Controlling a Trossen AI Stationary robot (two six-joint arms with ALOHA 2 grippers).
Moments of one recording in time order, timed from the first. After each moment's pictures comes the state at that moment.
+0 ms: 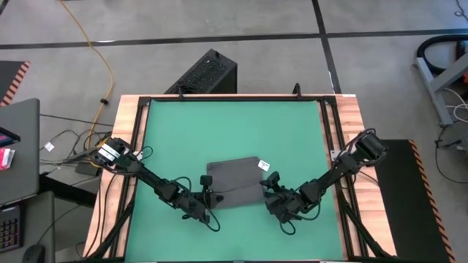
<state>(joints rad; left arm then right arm) -0.52 1.88 0.69 0.31 -0.53 -0.17 0.59 1.74 0.74 -0.01 0.82 -0.24</state>
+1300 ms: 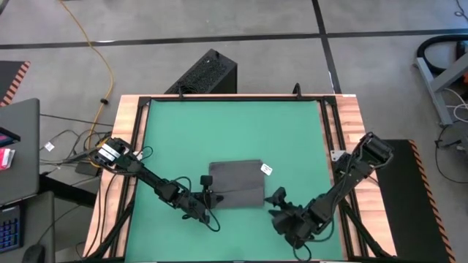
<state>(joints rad) -0.52 1.88 0.69 0.32 -0.53 -0.15 0.80 1.72 1.00 -0.42 0.84 -0.01</state>
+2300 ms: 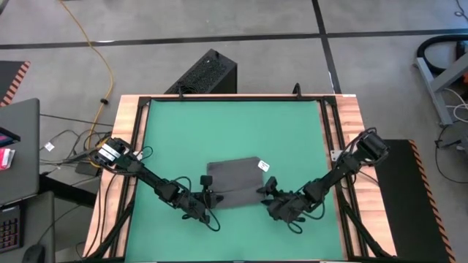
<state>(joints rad) -0.52 1.88 0.69 0.32 -0.53 -0.17 0.62 1.72 0.67 0.24 0.71 -0.40</state>
